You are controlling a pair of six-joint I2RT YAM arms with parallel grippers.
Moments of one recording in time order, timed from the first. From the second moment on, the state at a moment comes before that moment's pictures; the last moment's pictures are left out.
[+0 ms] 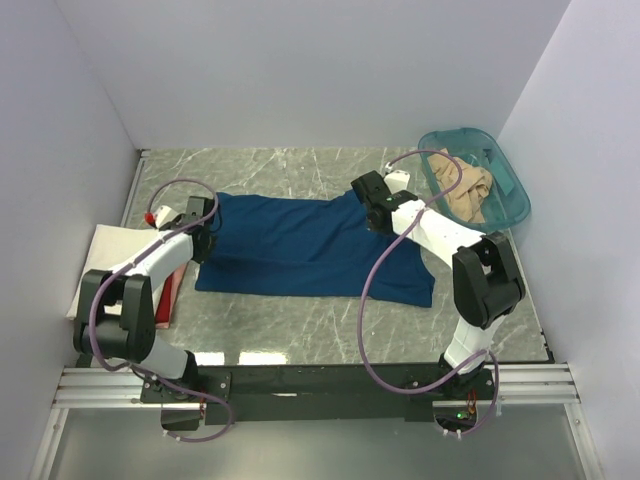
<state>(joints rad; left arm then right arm) -0.14 1.48 0.88 -0.47 -0.49 -1.13 0.50 1.76 1.30 -0.61 0.57 0.70</state>
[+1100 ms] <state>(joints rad) -0.12 1.56 0.94 -0.43 -0.46 -1.08 0.47 1.84 1.35 -0.61 0.53 0.66</state>
